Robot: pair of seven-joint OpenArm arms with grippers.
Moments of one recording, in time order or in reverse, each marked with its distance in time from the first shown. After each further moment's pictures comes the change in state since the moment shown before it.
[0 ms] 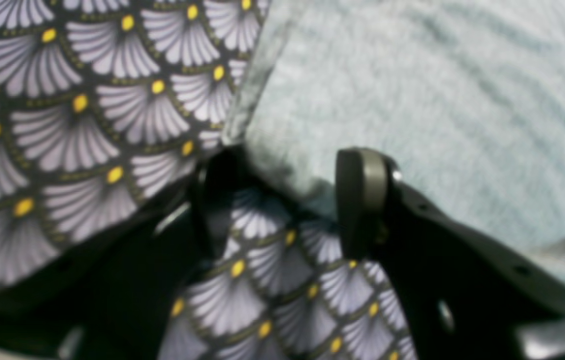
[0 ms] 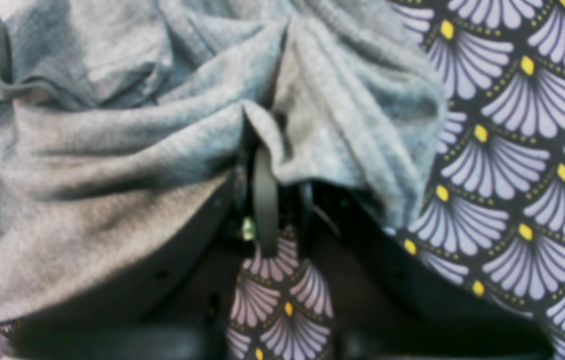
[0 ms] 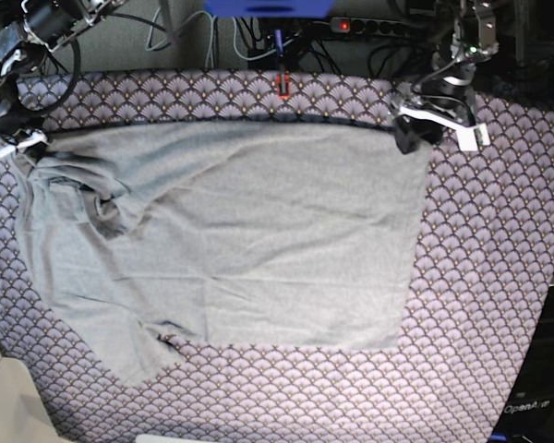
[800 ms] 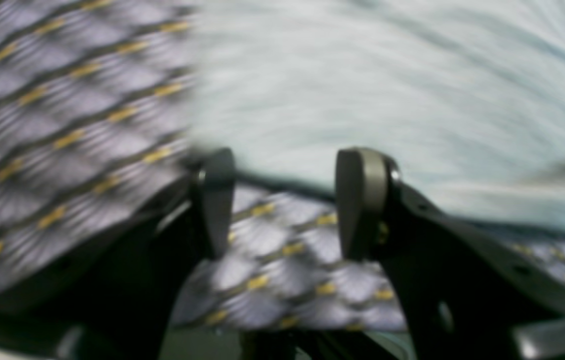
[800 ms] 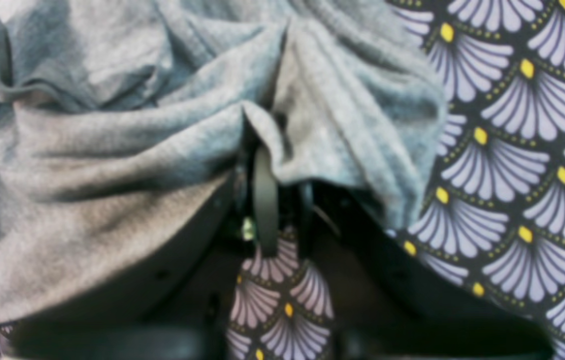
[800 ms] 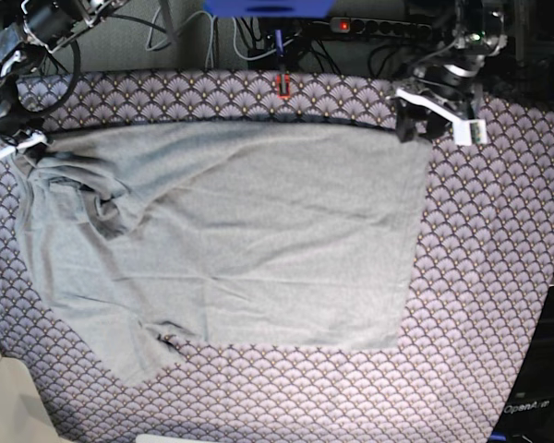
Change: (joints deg) left arm 5.7 -3.6 1.0 7.9 5.9 0.0 2.1; right arm 0.3 0.0 0.1 0.0 0.0 0.0 -0.3
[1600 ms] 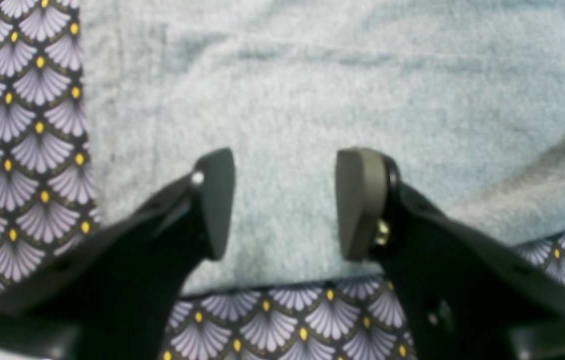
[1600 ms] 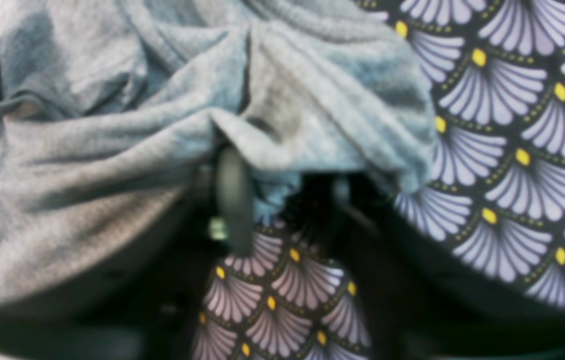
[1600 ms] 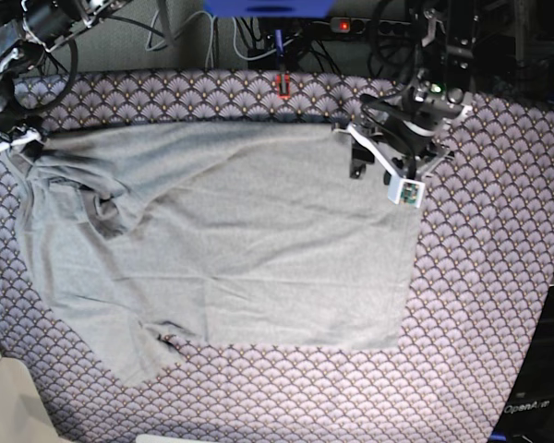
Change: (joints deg) left arm -15.5 1.5 12.6 4.4 17.7 -0.2 19.0; right arm 0.3 -0.2 2.8 0.0 -0.1 0.0 -0.1
